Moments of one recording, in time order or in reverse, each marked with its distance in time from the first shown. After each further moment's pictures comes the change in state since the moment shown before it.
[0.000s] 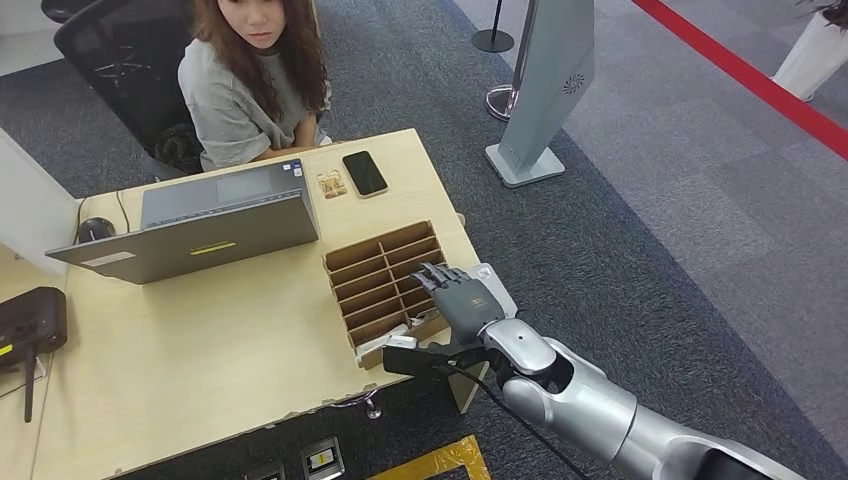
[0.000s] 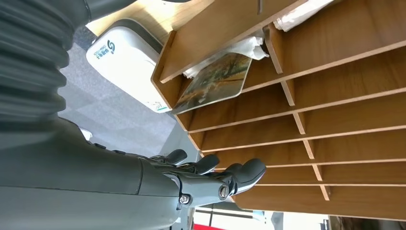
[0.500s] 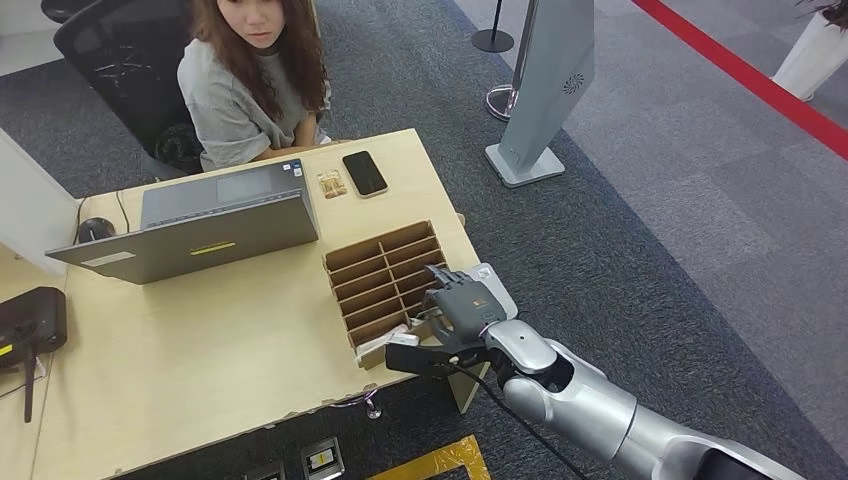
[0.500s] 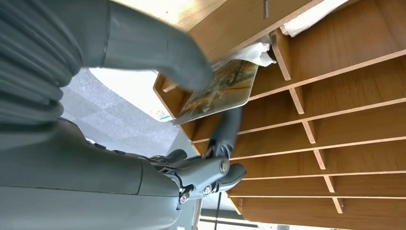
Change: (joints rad) left arm 0.000 0.000 -0.020 0.000 0.007 0.000 0.001; right arm 0.001 0.000 0.000 0.019 -0.032 -0.012 0.009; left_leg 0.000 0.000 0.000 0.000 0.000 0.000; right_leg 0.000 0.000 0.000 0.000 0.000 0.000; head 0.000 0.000
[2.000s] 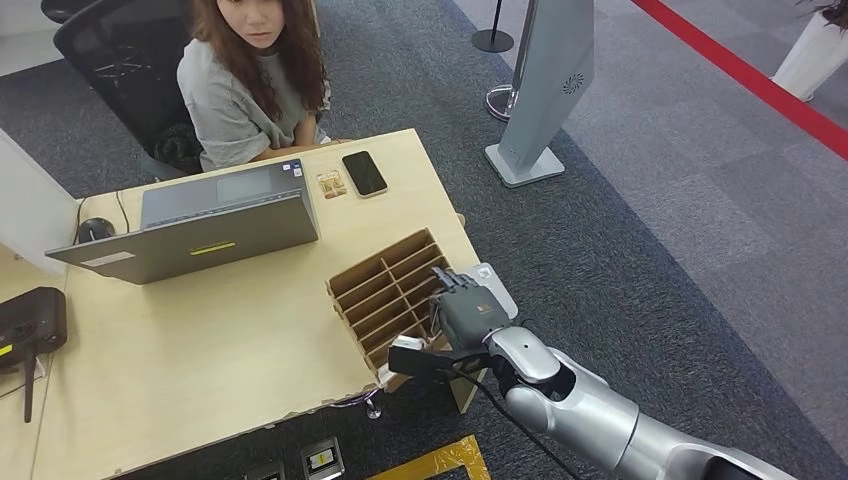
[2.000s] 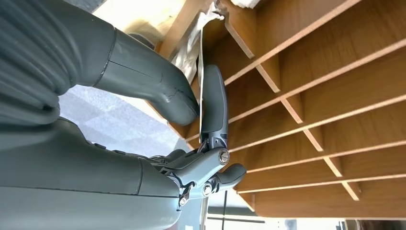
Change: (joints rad) left arm -0.001 0.000 -0.058 -0.003 0.010 0.007 0.025; right arm 0.031 0.000 -0.001 0.000 0.018 -0.071 0.006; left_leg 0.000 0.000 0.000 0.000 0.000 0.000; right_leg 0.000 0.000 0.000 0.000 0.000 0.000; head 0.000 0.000
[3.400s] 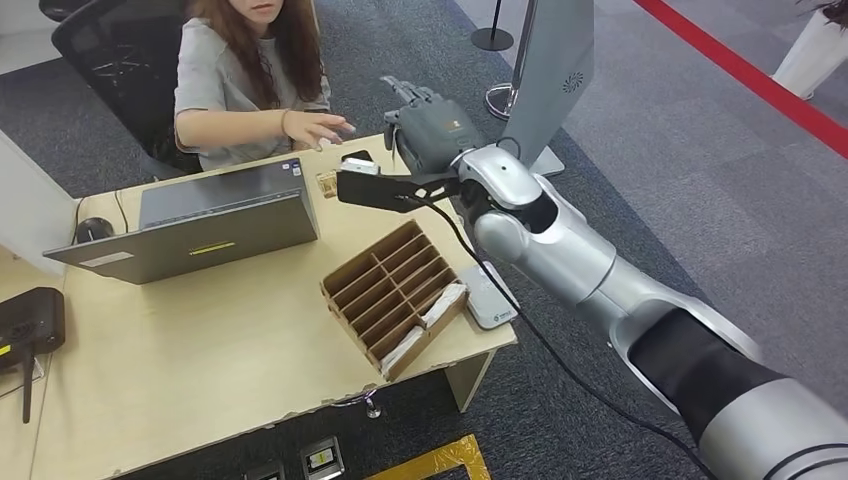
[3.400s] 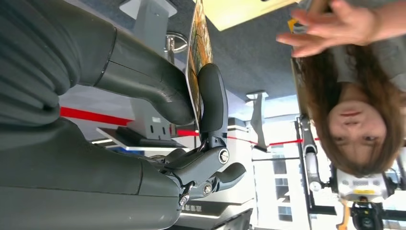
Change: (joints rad) left arm -0.083 0.001 -0.157 -0.023 -0.021 -0.030 0.054; right arm -0.680 0.035 0.047 0.138 -0.117 0.151 -0.069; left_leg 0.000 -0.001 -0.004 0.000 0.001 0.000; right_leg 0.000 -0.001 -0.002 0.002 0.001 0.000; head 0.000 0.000
